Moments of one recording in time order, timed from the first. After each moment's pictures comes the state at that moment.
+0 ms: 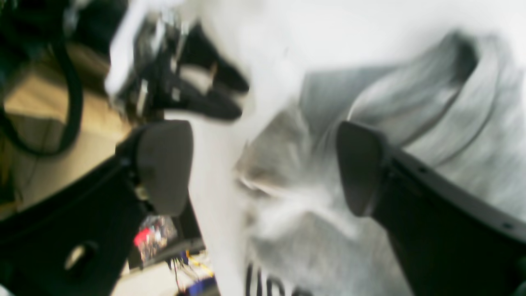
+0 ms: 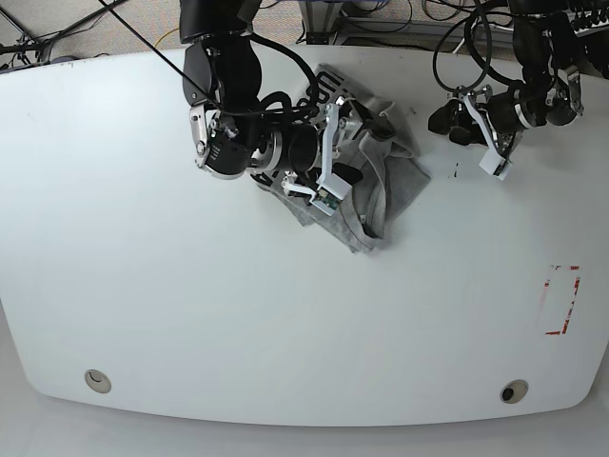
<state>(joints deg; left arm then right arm) 13.9 -18.4 -19.0 90.1 -48.3 -42.6 64.3 -1.9 -5.0 -9.2 103.3 41.1 40.7 -75.6</state>
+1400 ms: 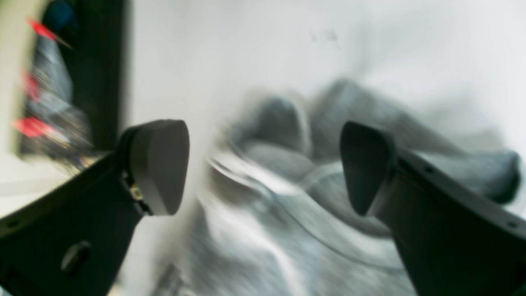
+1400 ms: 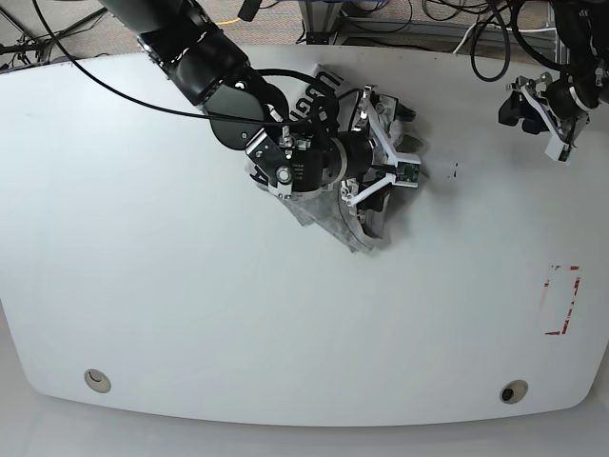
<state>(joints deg) 20.8 -23.7 -33.8 94.4 -44.2 -42.8 64.5 15.2 3.7 -42.1 93.2 27.3 41.1 -62.1</state>
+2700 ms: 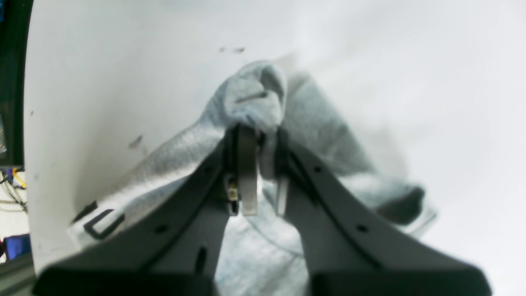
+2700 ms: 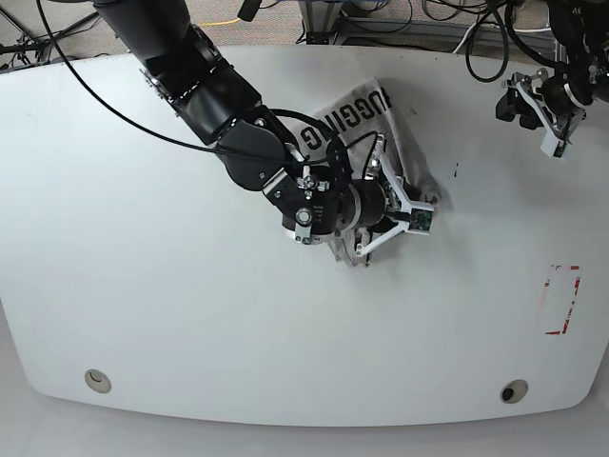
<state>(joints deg) 20.8 -21.9 -34.0 94.4 -41.7 -42.8 64.5 24.5 0.0 -41.4 84.5 20.1 41.1 -55.2</state>
